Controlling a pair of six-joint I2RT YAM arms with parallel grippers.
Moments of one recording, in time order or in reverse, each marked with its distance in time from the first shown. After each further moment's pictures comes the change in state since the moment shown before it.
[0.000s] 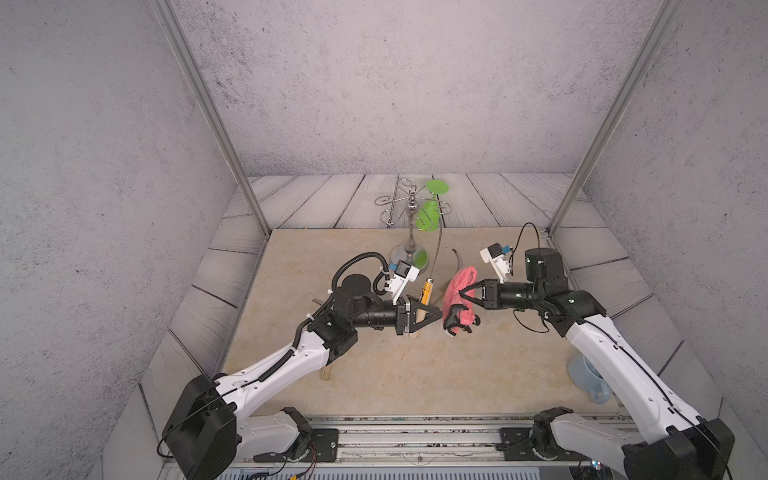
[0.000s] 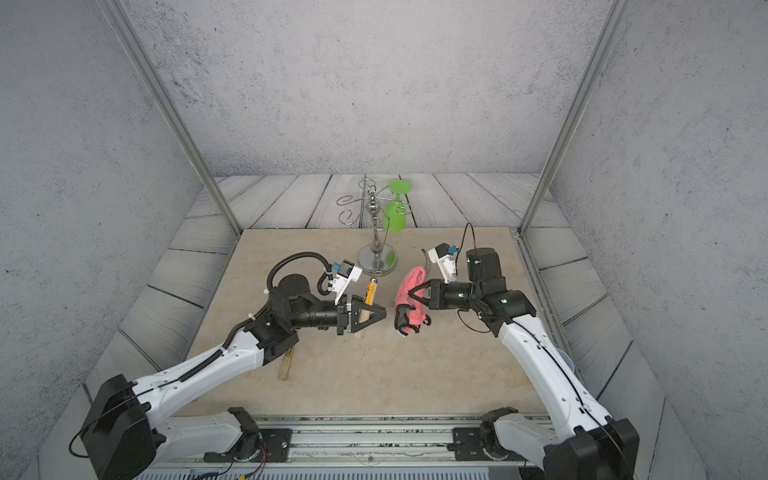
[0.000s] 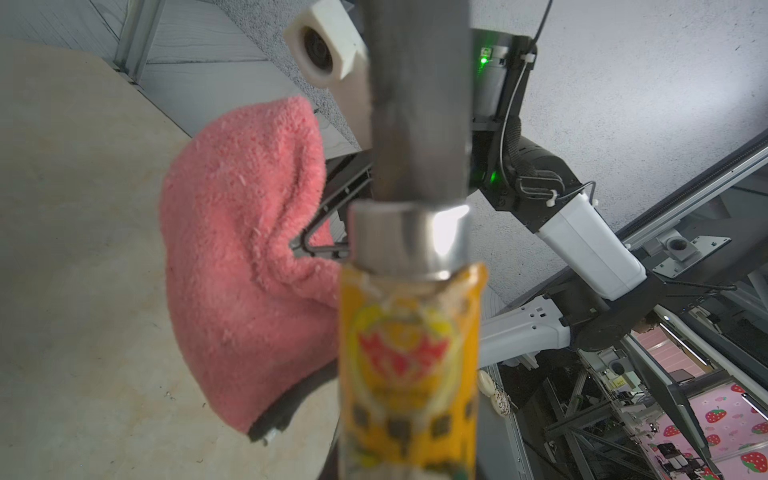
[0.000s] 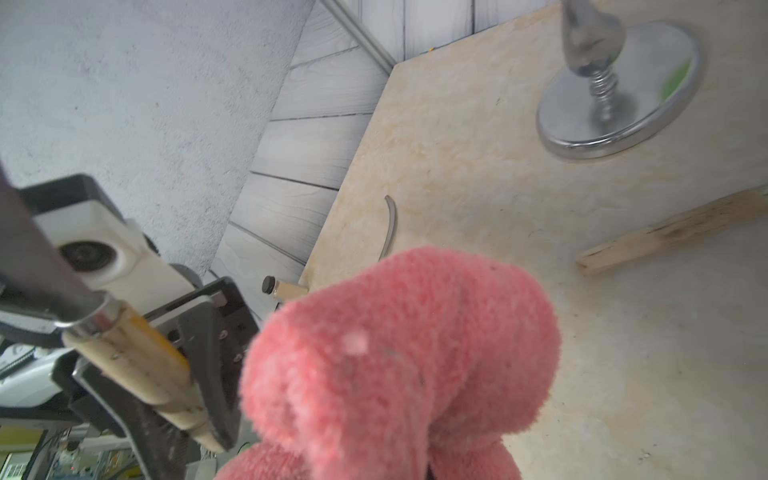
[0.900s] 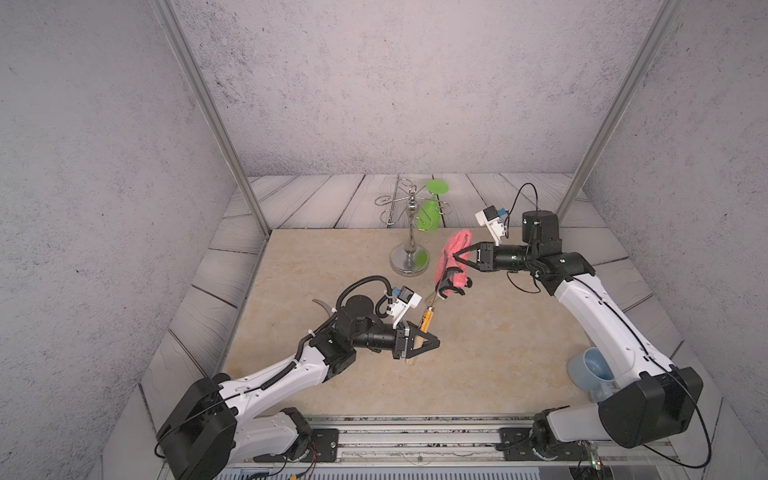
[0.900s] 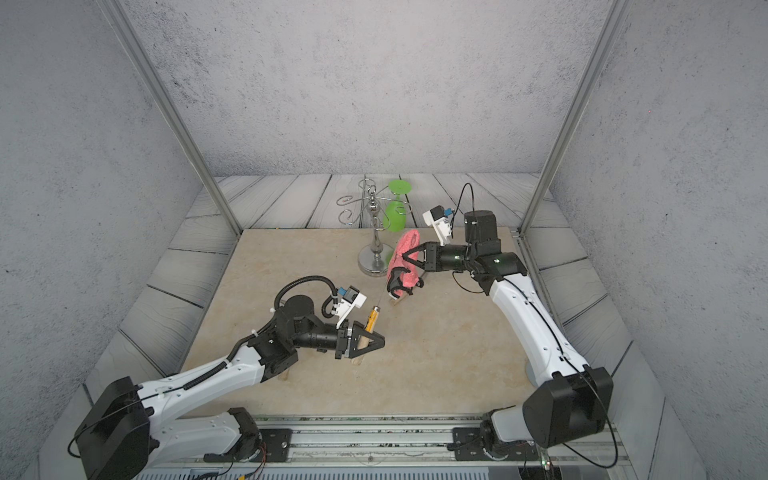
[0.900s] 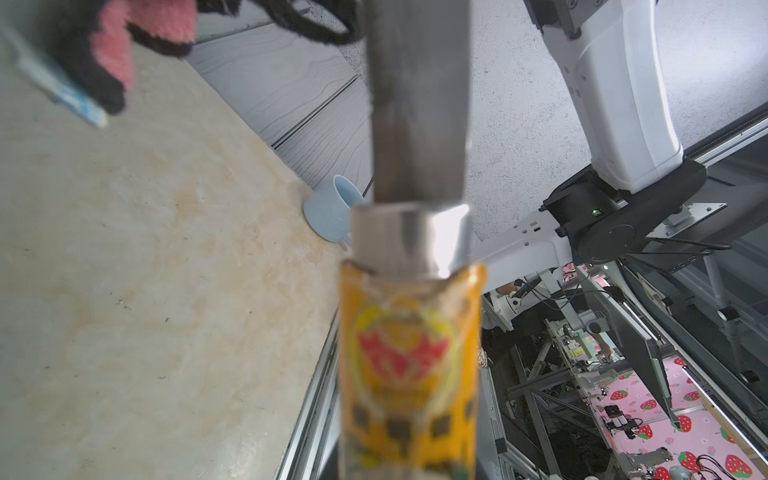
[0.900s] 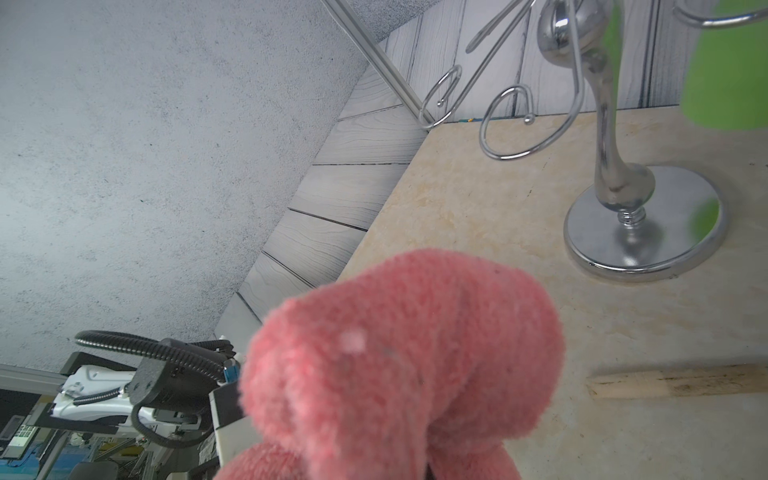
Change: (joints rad) left arm -0.066 -0.012 -0.161 0.063 0.040 -0.042; right arm -0.023 0.263 0.314 0.051 -0.135 -0.049
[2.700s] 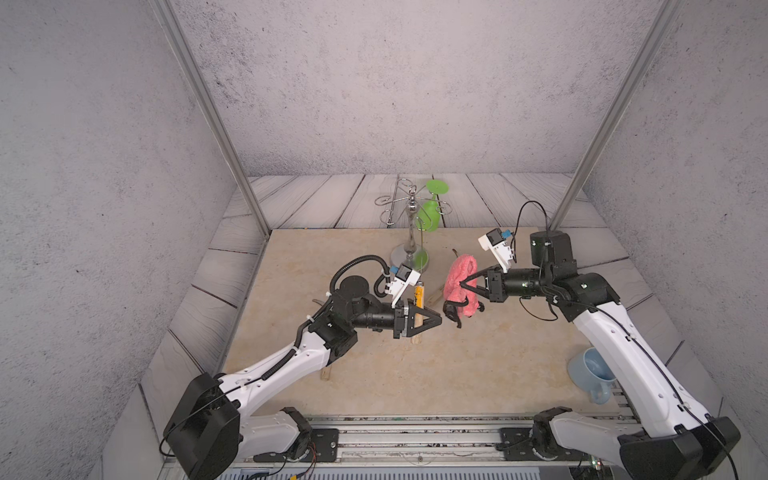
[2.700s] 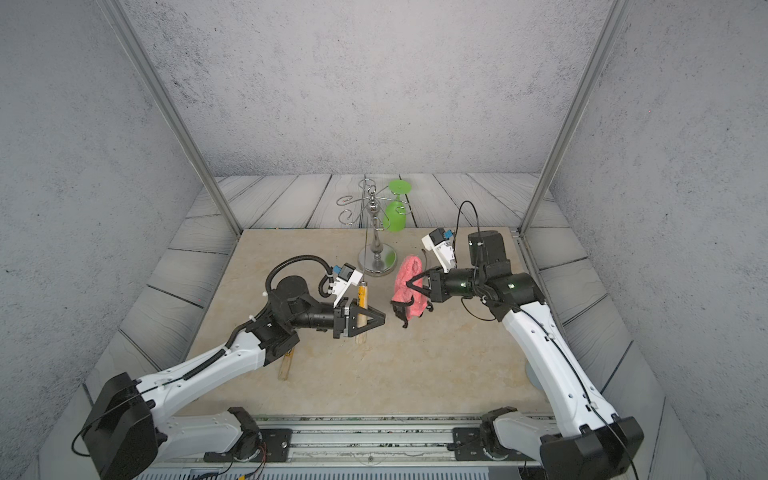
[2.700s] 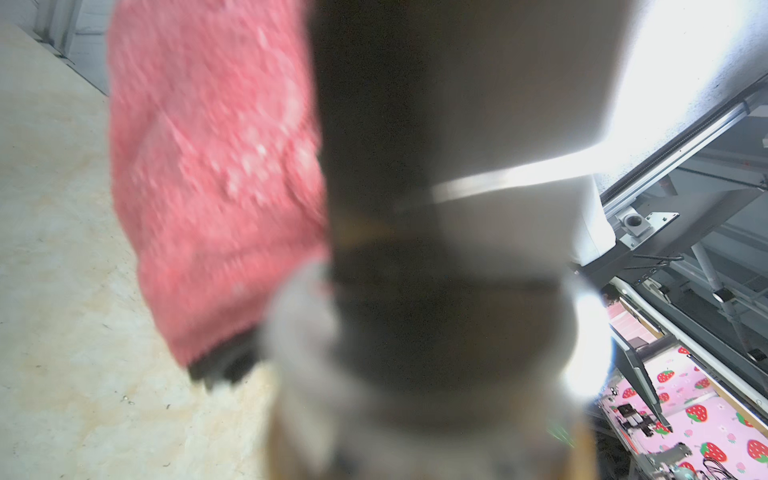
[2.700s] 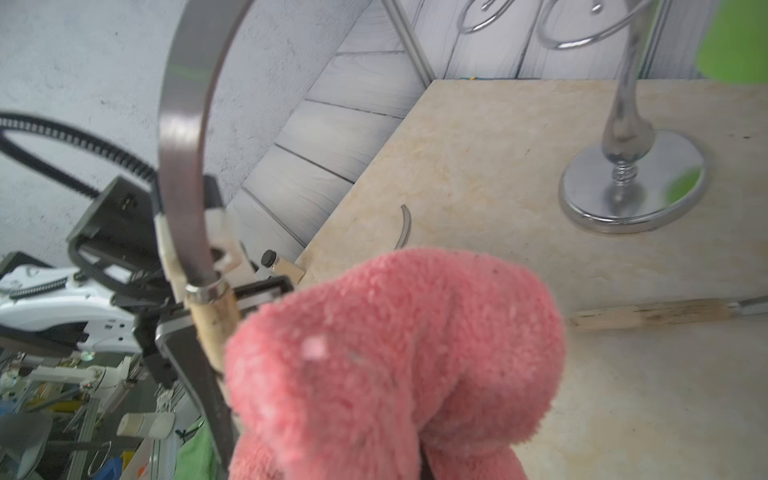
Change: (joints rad) left arm 0.072 0.013 0.117 0.018 0.065 0.004; right arm 0.044 -0.174 -0.058 -0.237 0.105 -0.200
